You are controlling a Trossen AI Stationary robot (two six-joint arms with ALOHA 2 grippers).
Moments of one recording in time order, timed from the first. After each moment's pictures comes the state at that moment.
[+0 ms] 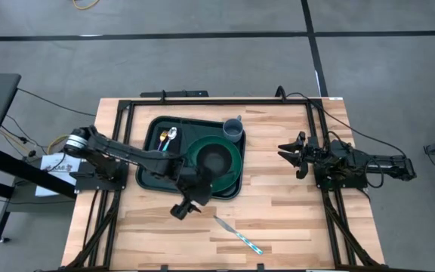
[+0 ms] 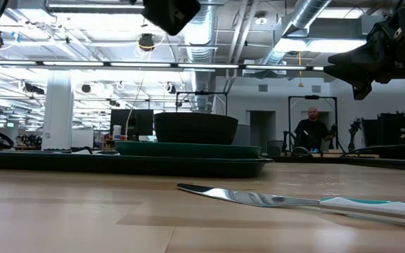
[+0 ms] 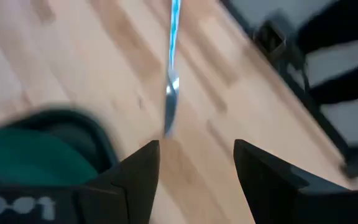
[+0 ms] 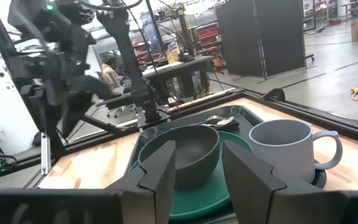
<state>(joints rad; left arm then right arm) -0.25 1.66 1.38 -0.68 0.28 0.24 -0.05 0.01 0.01 0.03 0.11 0.23</state>
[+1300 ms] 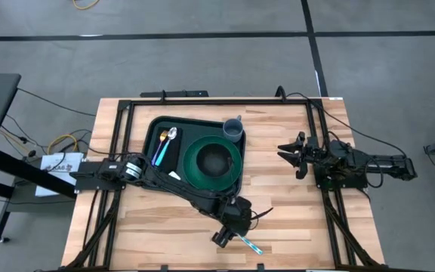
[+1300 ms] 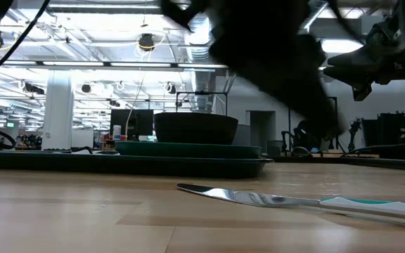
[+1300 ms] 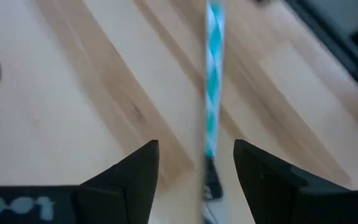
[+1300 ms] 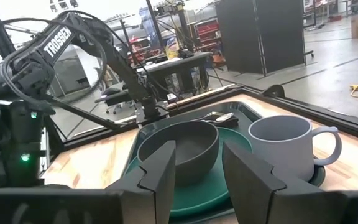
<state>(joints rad) -0.36 2.29 1.85 -0.54 0.12 0.22 -0.05 0.02 0.01 0.02 0.11 0.23</state>
